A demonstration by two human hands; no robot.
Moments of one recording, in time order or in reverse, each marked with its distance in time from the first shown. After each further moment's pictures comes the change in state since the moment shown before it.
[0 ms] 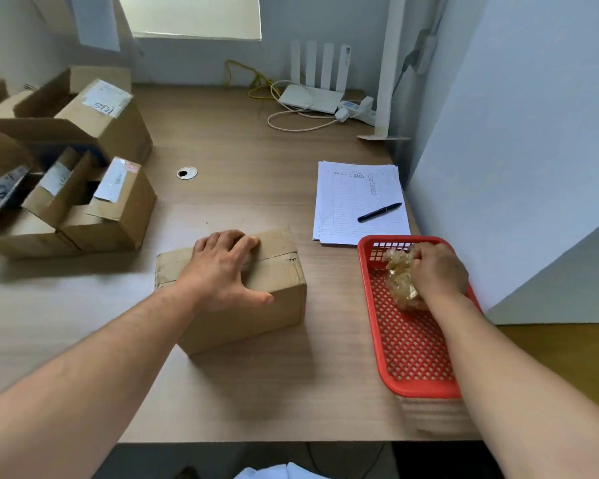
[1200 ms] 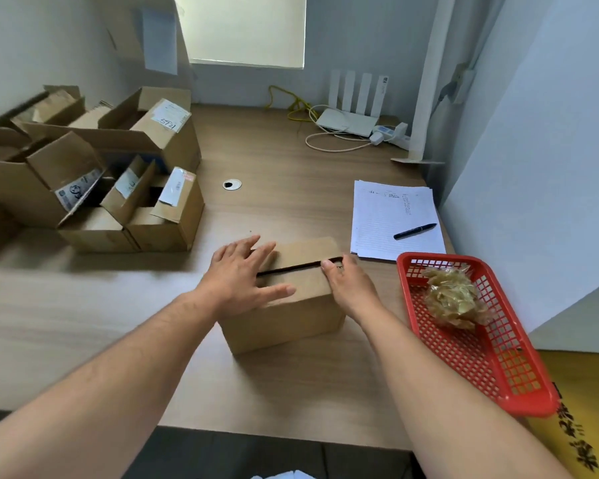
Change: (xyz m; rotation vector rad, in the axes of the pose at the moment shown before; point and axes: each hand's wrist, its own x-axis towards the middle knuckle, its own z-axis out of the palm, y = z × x) left_hand -0.038 -0.040 -0.016 -0.067 -0.012 -0.099; right_hand -0.076 -0.169 0.027 0.573 -0.435 -0.110
